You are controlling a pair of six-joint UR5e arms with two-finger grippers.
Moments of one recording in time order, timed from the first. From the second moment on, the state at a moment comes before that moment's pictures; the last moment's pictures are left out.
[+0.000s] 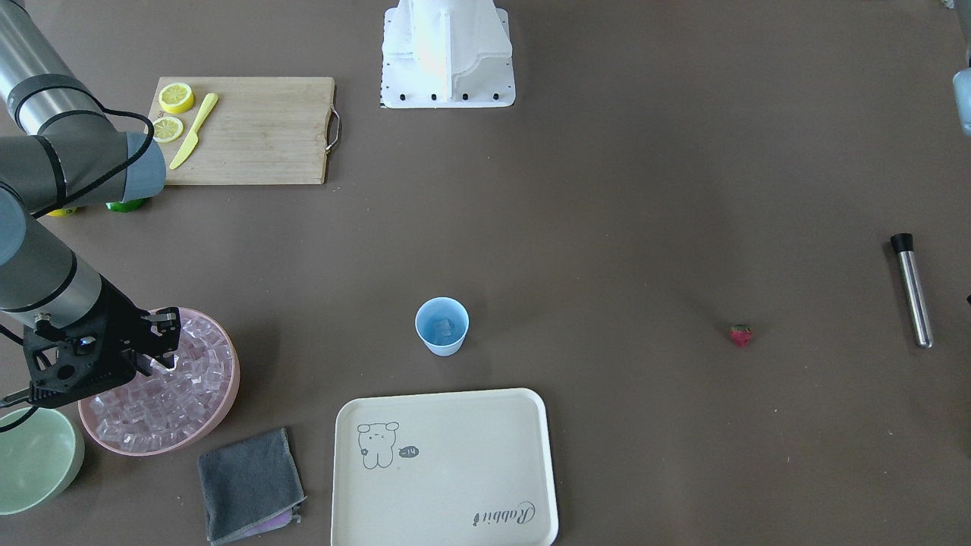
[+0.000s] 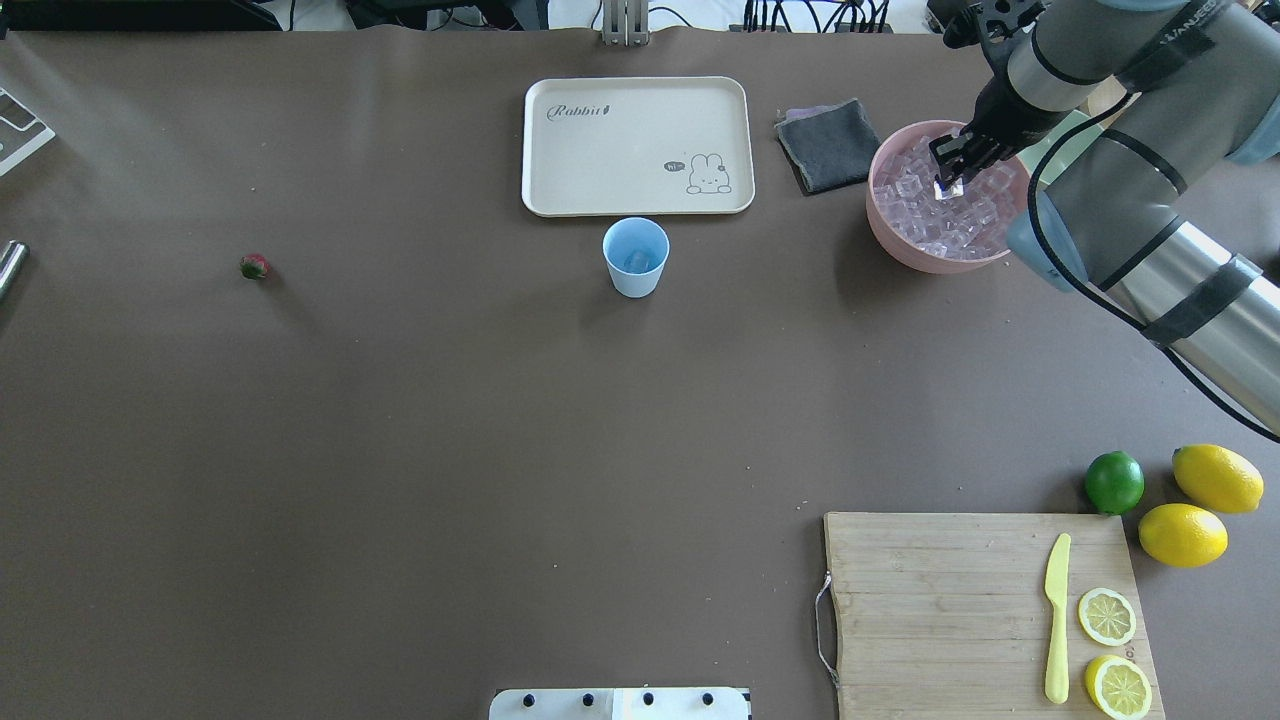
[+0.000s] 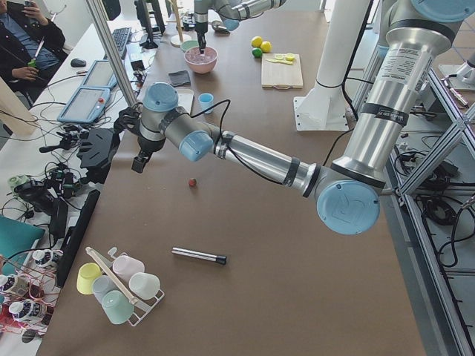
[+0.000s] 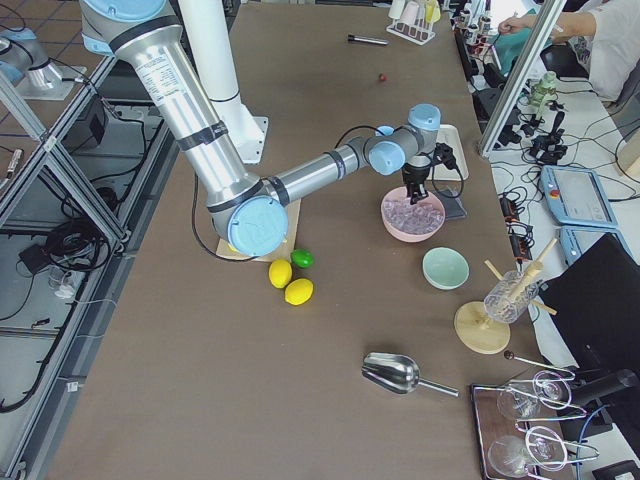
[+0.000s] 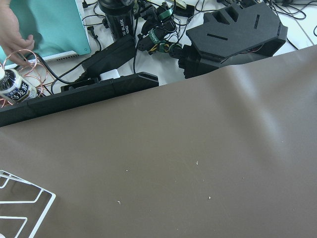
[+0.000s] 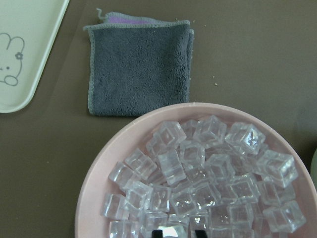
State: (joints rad) left arm -1.42 -1.90 -1.60 -1.96 -2.27 -0.33; right arm 1.05 -1.04 1.48 -1.40 2.17 0.44
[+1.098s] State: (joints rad) left arm -1.42 -1.88 -1.60 -1.96 -2.27 -0.35; right arm 0.97 -0.64 1.33 -1.39 2.04 0.65
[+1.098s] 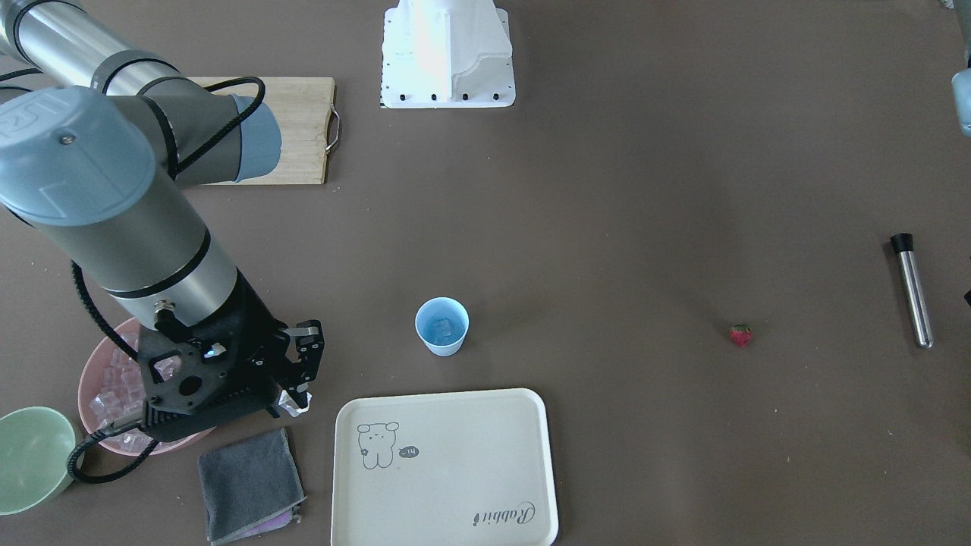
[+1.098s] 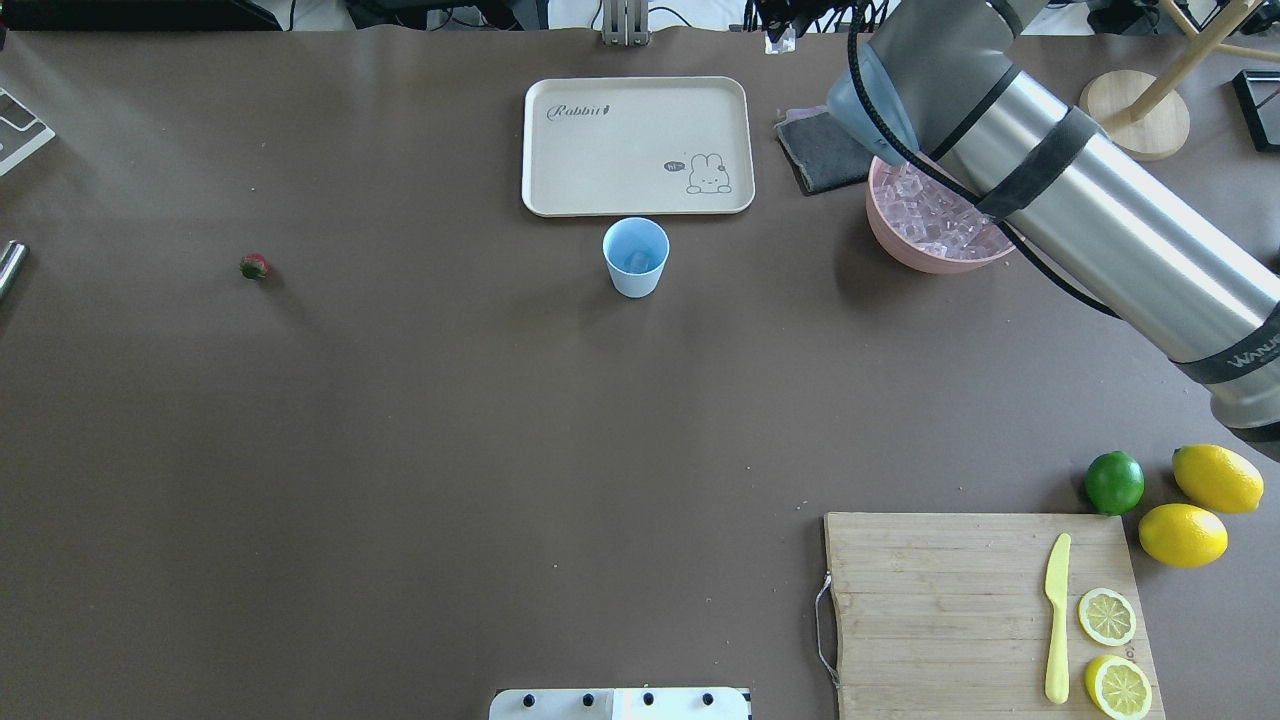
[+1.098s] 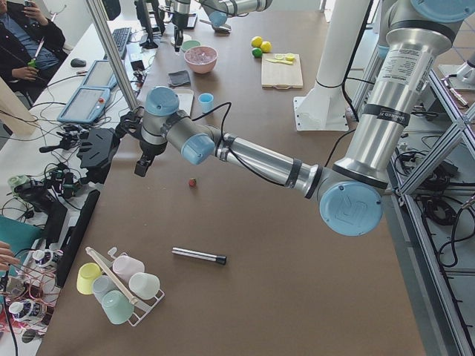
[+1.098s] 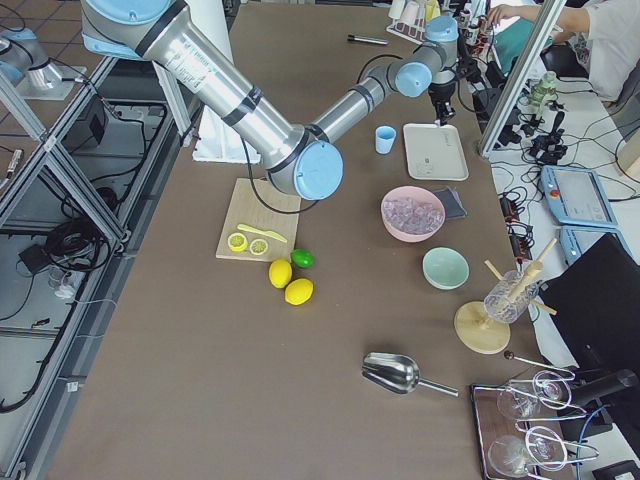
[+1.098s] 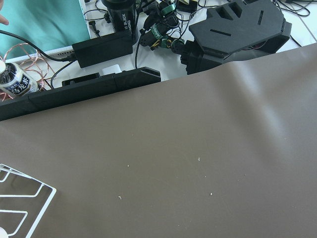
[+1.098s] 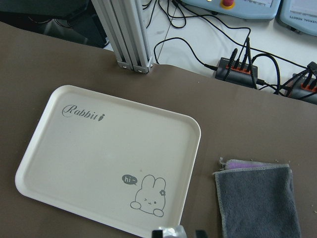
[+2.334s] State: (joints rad) left arm -1.42 -1.87 -1.58 -1.96 -2.27 -0.35; right arm 0.70 -0.63 1.30 -1.28 1.79 0.73
